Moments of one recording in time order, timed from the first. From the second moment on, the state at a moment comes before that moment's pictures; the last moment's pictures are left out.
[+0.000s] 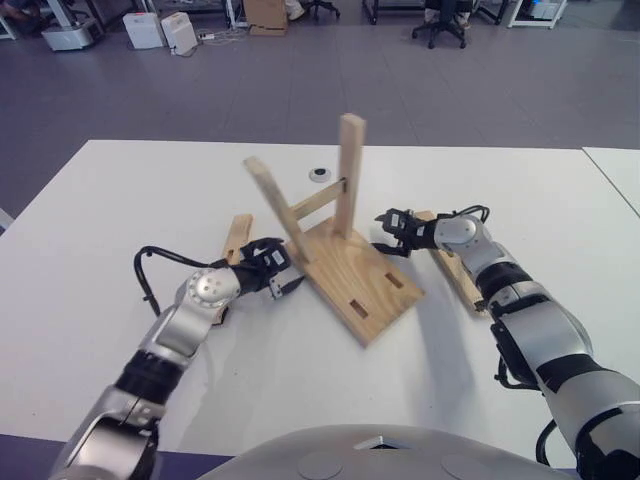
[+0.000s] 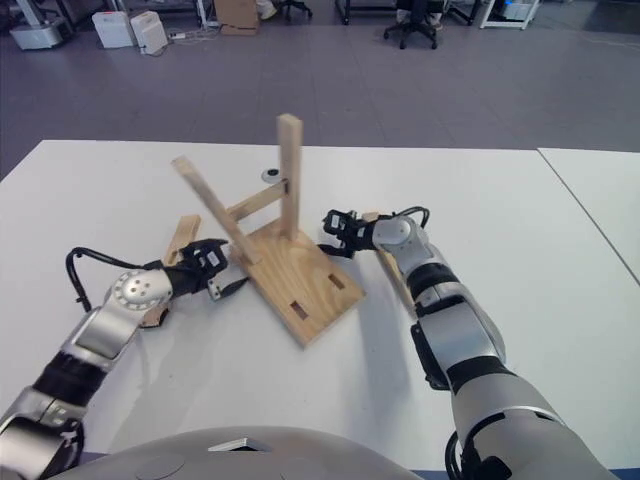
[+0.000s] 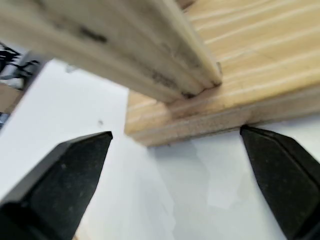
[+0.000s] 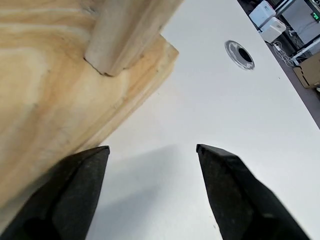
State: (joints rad) left arm -0.27 0.48 -0.34 0.15 0.17 0.16 -0.52; right arm -0.74 -0.37 0.28 1.08 -0.20 -0.38 0.81
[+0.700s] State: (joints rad) left arm -0.27 0.38 -0.15 0.11 0.11 0.19 -0.41; right arm -0.16 -0.44 -0.24 0.26 0.27 0.41 0.53
